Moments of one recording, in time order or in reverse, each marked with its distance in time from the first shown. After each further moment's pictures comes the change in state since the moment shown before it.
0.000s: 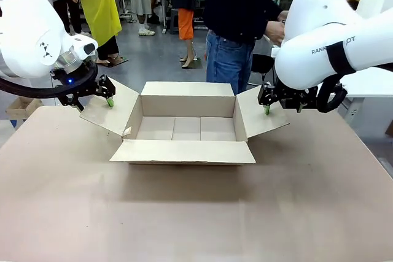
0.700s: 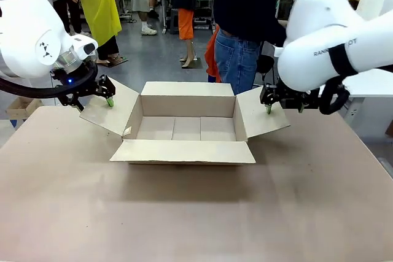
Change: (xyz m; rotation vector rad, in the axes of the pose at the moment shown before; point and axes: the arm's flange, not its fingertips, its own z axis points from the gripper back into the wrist) left arm 0.000 0.000 0.000 0.000 0.000 0.000; right arm 0.000 -0.012 -0.007 0.031 -0.023 -0.038
